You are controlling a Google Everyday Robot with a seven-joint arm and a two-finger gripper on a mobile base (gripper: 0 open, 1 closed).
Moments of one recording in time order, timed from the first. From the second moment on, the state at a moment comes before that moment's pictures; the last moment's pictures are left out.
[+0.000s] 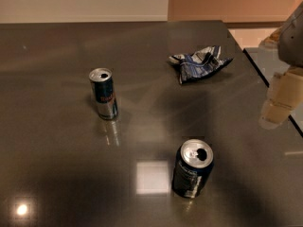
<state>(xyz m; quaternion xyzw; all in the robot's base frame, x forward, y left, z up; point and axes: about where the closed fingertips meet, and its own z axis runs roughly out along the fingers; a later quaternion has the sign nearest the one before) 0.438 -0.217 0.976 -0.60 0.78 -0.03 0.16</state>
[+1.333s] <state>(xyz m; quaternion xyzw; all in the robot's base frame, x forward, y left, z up) 0.406 -0.194 0.961 -0.65 0.74 0.01 0.19</state>
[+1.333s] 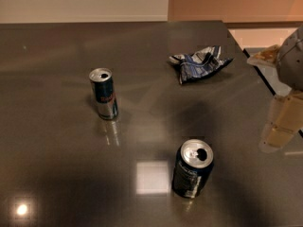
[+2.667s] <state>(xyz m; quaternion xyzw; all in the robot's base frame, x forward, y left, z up) 0.357 -0.120 0.912 -0.69 0.66 0.17 0.26</state>
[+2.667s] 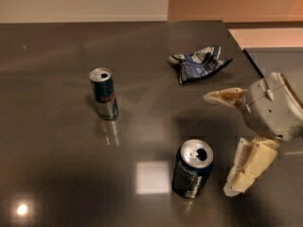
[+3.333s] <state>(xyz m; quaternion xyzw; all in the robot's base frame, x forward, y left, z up) 0.348 -0.092 0.895 -0.67 0.64 0.24 0.27</state>
